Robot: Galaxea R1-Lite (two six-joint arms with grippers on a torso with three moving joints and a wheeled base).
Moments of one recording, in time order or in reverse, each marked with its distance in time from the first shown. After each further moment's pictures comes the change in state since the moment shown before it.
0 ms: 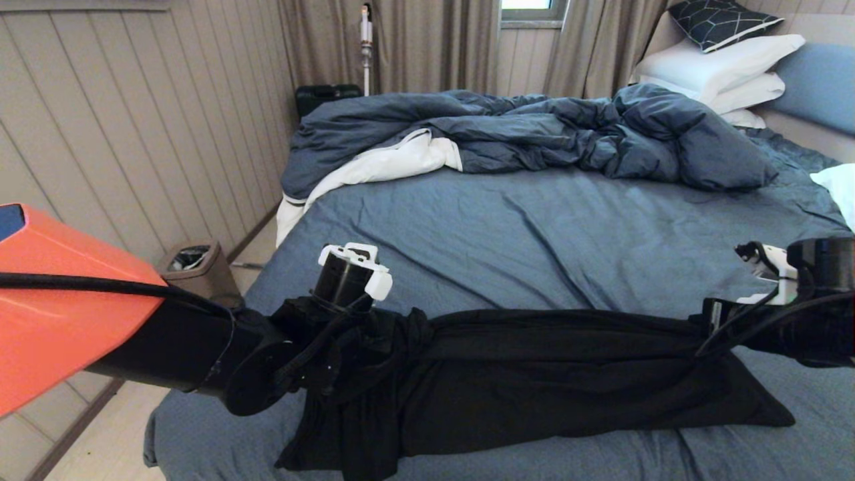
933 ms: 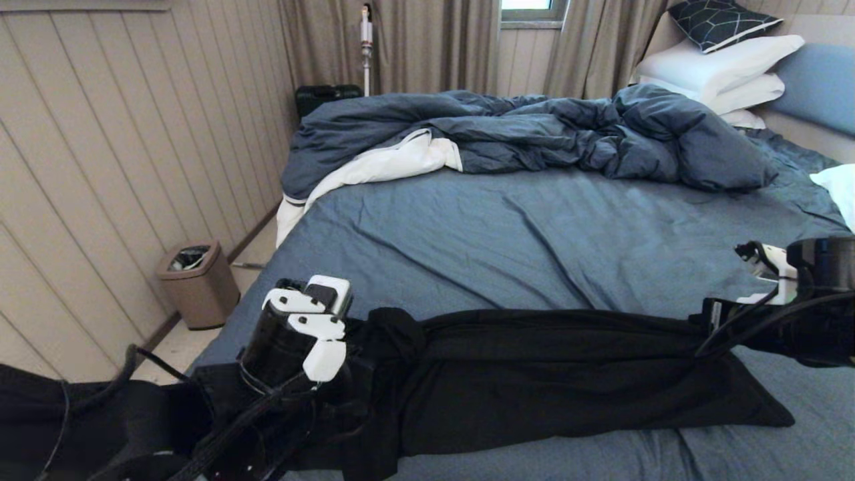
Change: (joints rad) left arm -0.126 -0.262 0.330 -0.071 0.003 -0.064; right arm 0.000 0.000 -0.001 0.000 0.000 0.000
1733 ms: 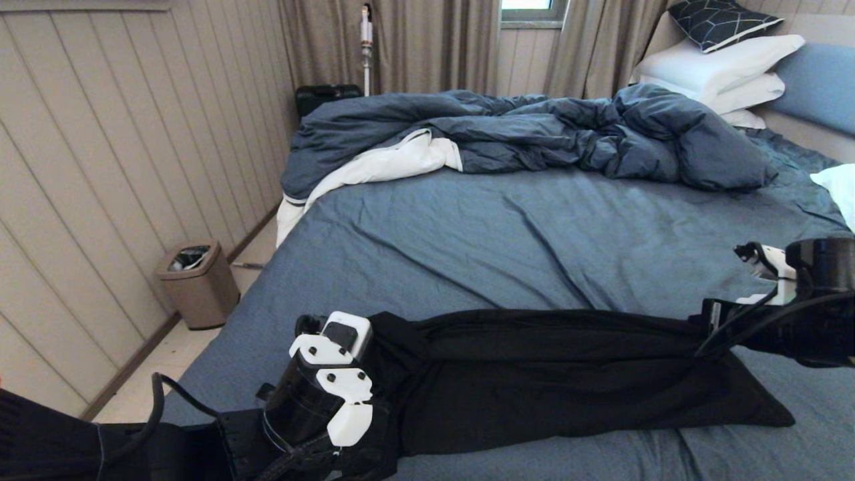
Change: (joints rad) left arm -0.100 0.045 0.058 -0.040 0.050 -0.035; right arm 0.000 0.006 -0.001 0.000 -0.001 0.000
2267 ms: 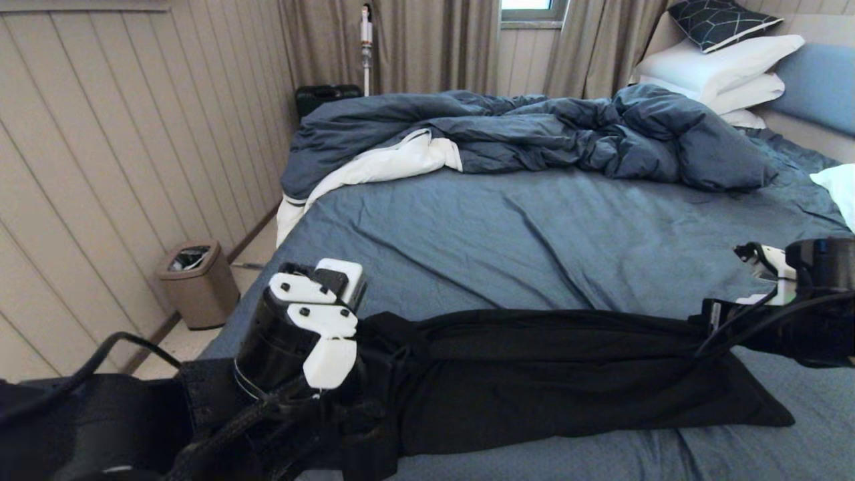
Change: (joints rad) left arm 0.014 -0.113 -0.174 0.181 -0.011 0.006; right arm 0.000 0.000 0.001 0.000 0.001 0.000
